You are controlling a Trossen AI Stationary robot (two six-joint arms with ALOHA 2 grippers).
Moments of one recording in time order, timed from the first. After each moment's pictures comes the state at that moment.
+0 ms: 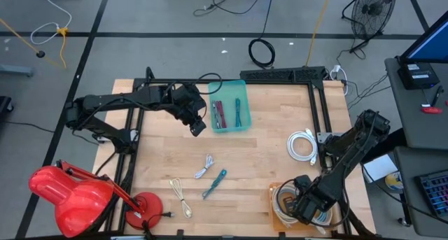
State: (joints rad) left arm 0.24 1.40 1.23 -0.76 0.28 -0.48; right arm 0.91 1.56 1.08 -1.01 -0.21 2.24
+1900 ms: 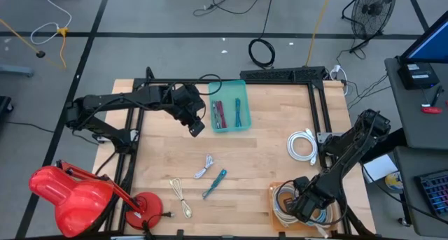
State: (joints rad) left arm 0.25 1.40 1.23 -0.80 0.28 -0.48; right arm 0.92 1.56 0.89 -0.88 -0.32 2.26
